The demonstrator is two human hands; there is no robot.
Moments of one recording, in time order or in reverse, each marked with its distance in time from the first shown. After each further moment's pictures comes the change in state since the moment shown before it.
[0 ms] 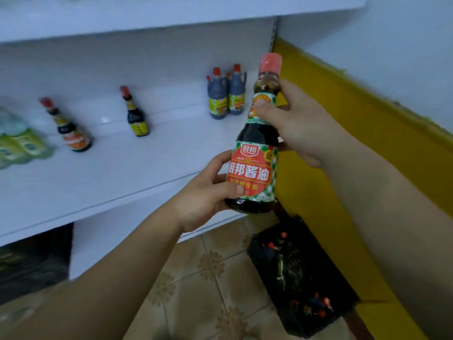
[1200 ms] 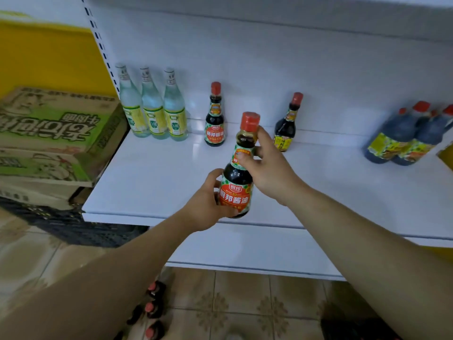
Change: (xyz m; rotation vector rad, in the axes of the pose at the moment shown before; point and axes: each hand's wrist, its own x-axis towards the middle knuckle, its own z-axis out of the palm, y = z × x) left_hand -0.065 -0.045 -0.410 0.365 0.619 0.013; right_hand 0.168 0.053 0.443 -0.189 -0.446 -0.155
